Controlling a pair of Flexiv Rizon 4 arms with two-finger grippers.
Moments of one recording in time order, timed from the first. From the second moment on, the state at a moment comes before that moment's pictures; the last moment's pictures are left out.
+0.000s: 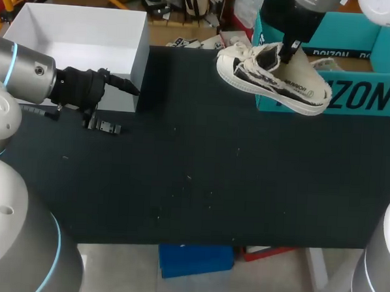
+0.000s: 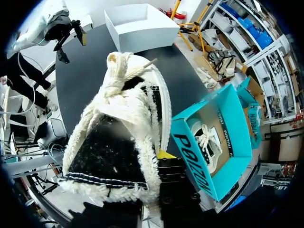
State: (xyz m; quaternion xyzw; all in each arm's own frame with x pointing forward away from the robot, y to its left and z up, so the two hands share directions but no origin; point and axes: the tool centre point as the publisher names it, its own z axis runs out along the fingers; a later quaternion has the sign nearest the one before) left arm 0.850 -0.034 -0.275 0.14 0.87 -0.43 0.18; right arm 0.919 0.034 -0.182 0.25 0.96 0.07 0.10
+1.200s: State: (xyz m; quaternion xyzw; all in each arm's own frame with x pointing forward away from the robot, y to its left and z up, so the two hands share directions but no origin) left arm 0.850 -0.034 -0.276 0.14 0.87 -0.43 0.18; right arm 1.070 -0.175 -0.160 -0.06 0.99 0.05 0.09
